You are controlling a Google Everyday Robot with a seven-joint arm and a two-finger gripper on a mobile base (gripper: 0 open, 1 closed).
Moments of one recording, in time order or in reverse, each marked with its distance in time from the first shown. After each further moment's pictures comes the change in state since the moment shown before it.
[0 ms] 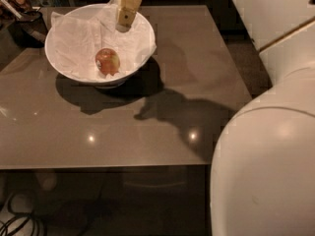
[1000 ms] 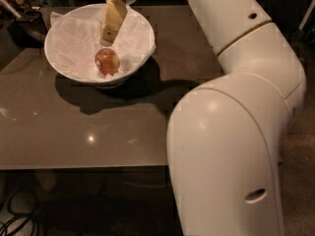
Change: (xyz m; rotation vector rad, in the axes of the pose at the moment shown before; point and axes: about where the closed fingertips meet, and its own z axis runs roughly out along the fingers) arm -0.008 0.002 0.077 -0.169 -0.046 0.094
